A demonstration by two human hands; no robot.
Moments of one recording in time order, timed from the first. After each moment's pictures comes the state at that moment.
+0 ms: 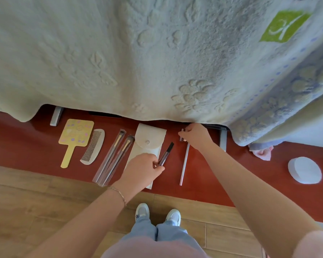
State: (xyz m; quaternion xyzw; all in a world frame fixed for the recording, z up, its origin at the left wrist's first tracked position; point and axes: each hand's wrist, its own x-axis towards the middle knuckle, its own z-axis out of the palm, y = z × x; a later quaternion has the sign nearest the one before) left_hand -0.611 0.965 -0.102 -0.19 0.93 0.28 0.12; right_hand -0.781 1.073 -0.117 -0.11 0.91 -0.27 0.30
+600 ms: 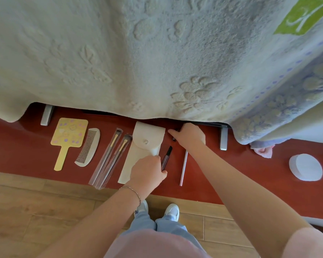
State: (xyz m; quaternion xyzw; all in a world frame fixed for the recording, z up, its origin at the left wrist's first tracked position) left_hand -0.628 0.978 -0.133 -0.18 0.95 0.17 0.19; right_hand -0.771 1.052 -0.137 -0.10 0.95 -0.17 0.25
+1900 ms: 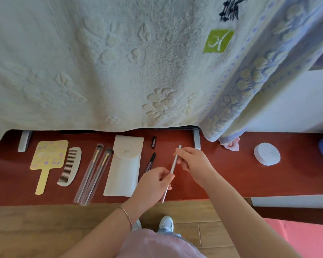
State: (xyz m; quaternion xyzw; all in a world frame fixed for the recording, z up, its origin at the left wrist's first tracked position) left_hand -0.614 1.024 -0.092 -0.15 0.84 0.51 0.13; right_hand -0.711 1.147 -0.089 0.07 0.73 -0.60 0.31
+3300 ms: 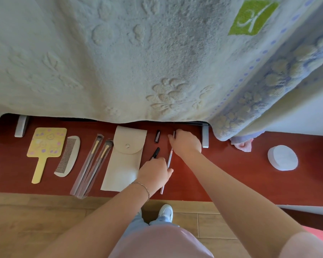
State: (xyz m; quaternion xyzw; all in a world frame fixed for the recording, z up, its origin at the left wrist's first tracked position) left_hand -0.662 1.023 -0.146 -0.13 0.94 0.20 0.25; right_hand -0.772 1.097 -0.145 -0.13 0.97 -0.09 0.21
